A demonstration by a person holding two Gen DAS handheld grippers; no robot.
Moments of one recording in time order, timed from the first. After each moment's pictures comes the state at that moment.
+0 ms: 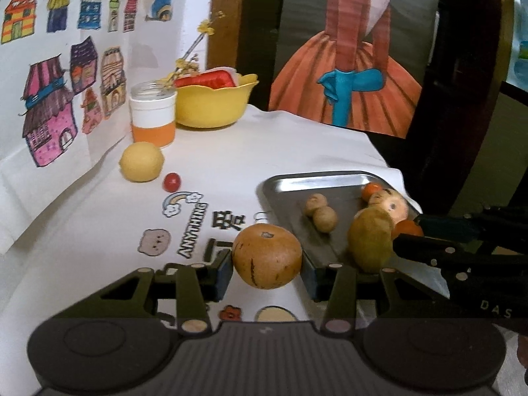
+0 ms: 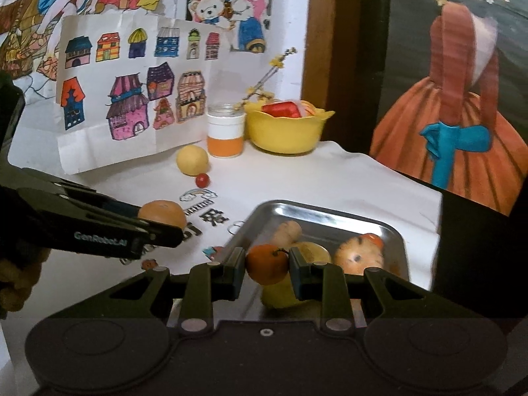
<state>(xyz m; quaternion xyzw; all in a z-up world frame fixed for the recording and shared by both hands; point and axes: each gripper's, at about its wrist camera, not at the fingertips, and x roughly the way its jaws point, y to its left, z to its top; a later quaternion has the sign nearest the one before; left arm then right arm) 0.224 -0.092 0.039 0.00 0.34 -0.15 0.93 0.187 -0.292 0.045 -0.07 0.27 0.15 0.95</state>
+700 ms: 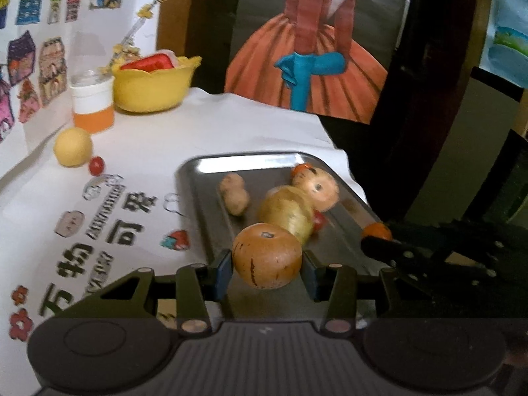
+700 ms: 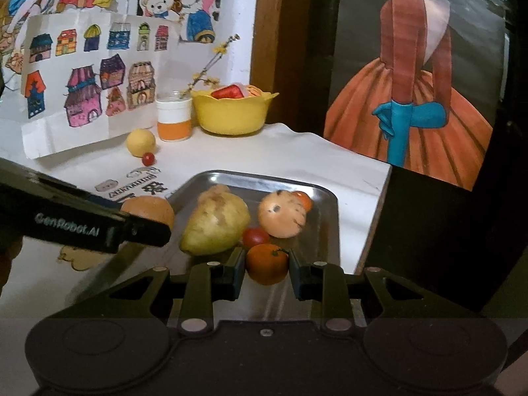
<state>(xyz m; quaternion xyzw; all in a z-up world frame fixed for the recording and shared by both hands) 0.210 -0.163 0.026 -0.02 0.36 -0.20 0.91 0.173 -0.352 0.017 -0.06 0.27 0.10 0.96</state>
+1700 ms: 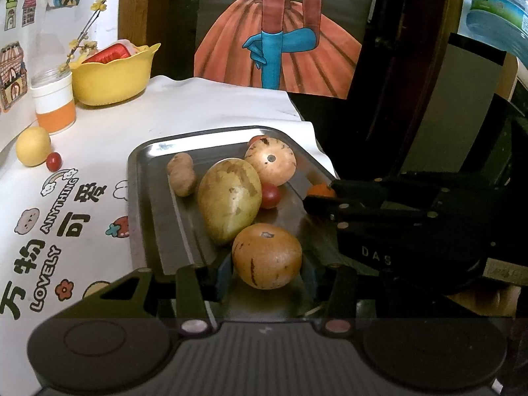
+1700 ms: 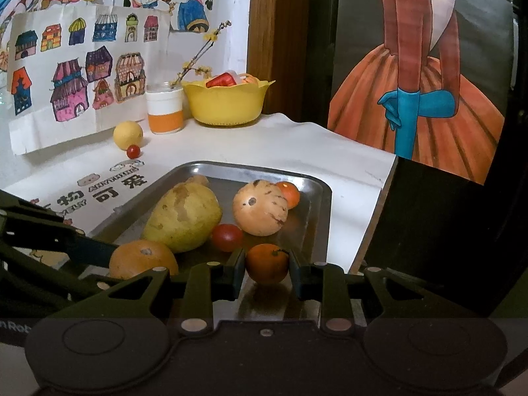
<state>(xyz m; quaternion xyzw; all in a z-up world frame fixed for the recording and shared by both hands) 0.204 -0.205 0.009 0.02 0.37 -0.22 0.90 0.210 -0.374 -0.005 -0.06 0.28 0.12 0.95</state>
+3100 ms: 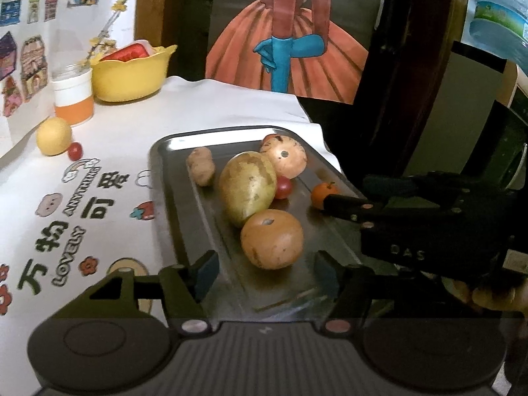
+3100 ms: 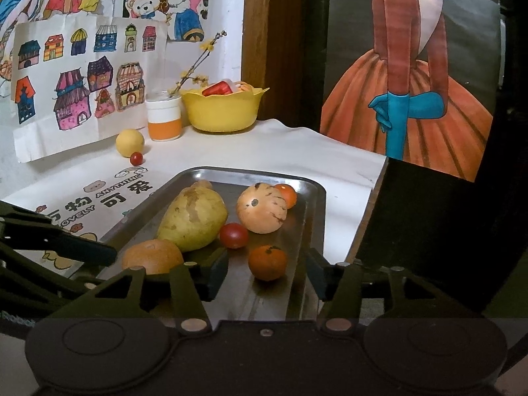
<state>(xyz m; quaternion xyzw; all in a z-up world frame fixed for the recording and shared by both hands) 0.183 -0.182 0.015 0.00 0.37 -0.21 0.90 0.181 -0.373 0.007 -0.05 0.27 0.10 0.96</state>
